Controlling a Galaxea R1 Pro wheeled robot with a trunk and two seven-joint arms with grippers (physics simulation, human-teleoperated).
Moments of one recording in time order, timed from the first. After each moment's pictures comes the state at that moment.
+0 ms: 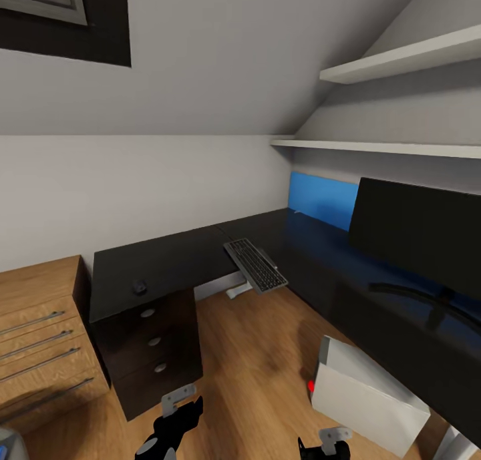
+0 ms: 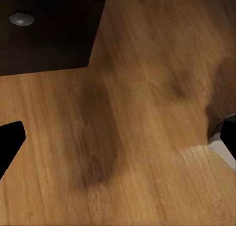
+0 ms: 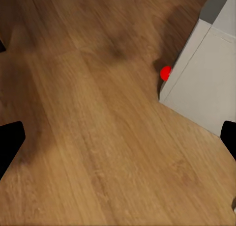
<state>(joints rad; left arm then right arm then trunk) -0.19 -0.17 0.01 -0.86 0.26 0.12 0.15 -0.45 0.03 0.12 0.02 0.02 -0.50 -0.07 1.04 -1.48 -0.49</state>
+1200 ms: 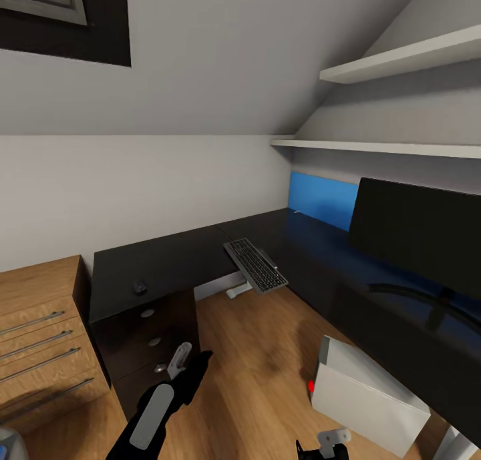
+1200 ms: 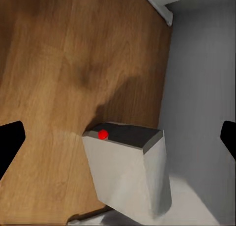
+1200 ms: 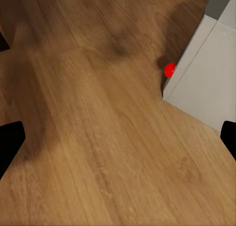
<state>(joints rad) -0.34 -0.16 0.00 -0.92 1.05 0.30 0.26 -0.44 0.04 0.12 0.02 0.02 -0.50 -0.07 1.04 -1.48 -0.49</state>
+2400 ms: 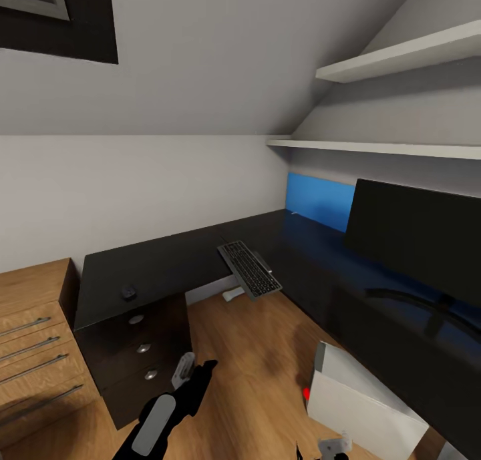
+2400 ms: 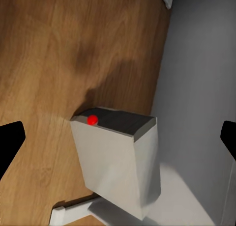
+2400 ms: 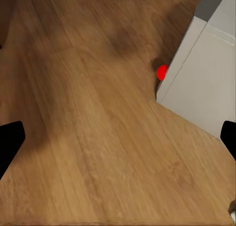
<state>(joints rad) -0.35 -0.16 -0.01 -0.82 1.10 0.30 0.17 -0.41 0.04 0.12 0.02 0.03 -0.52 -0.07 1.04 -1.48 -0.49</state>
